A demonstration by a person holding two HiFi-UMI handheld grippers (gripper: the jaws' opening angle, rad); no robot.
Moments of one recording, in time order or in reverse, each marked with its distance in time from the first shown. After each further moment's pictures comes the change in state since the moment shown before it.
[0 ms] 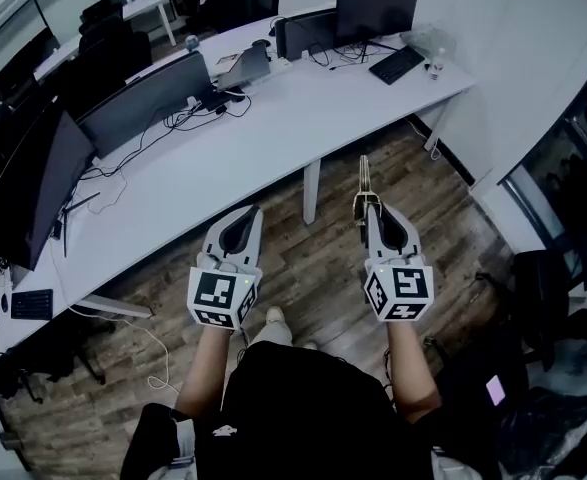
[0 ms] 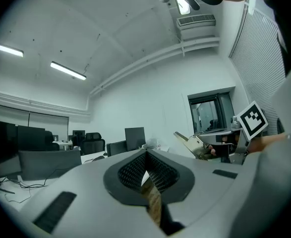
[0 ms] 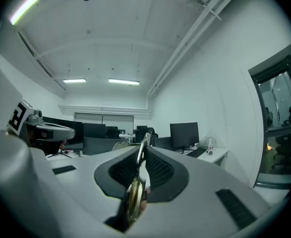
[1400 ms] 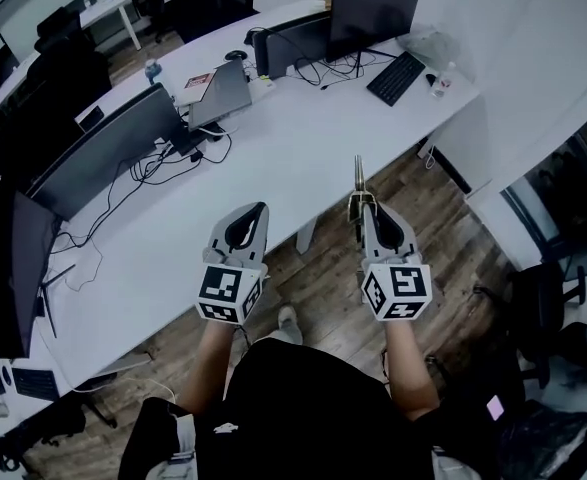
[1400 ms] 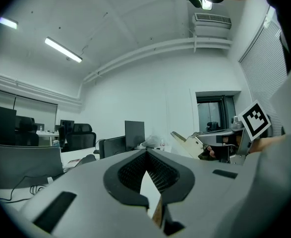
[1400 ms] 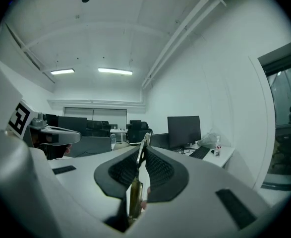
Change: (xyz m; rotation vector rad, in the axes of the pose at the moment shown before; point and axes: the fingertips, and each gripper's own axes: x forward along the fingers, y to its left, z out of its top) left arm 0.263 0.146 -0.031 -0.072 0.052 -0.114; right arm 0.271 -0.058 -0.010 0.014 0.071 -0.065
